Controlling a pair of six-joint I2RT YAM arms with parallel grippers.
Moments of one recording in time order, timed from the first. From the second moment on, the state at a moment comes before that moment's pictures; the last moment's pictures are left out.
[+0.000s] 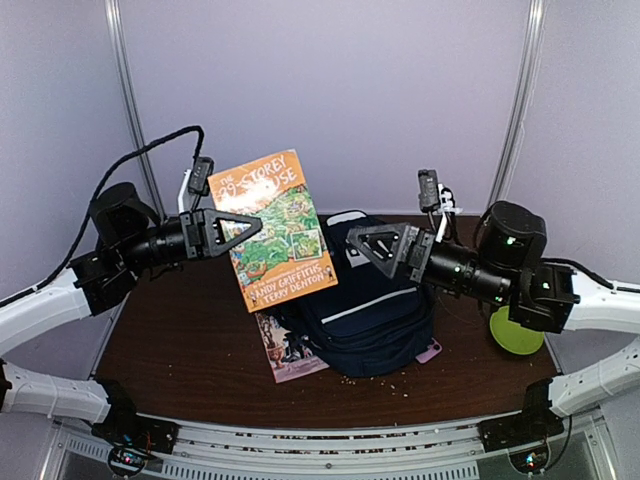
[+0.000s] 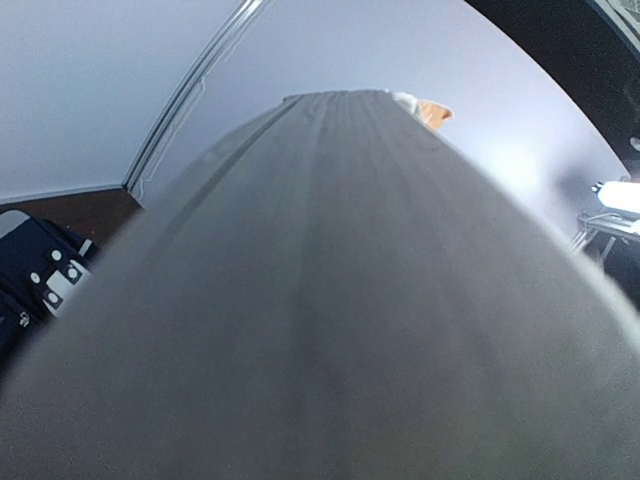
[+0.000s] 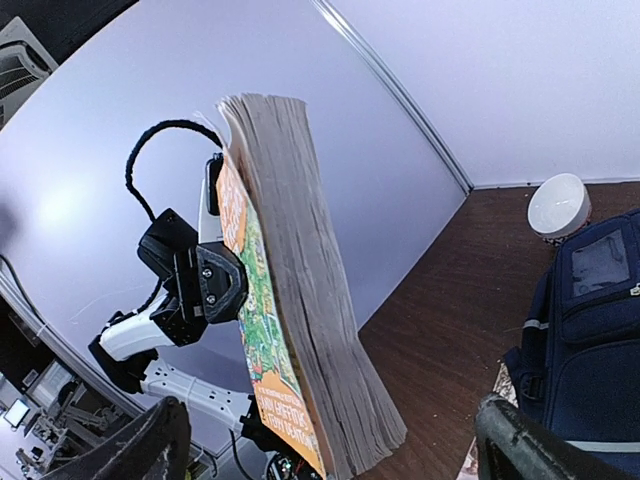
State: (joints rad) left arm -0.70 1.02 0.85 0.28 0.64 -0.76; right arm 1.11 1.07 0.91 0.20 0.03 0.70
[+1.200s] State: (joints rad) left arm -0.70 1.04 0.84 0.64 0.68 -0.93; right arm 1.12 1.39 0.95 0.71 -0.24 1.03
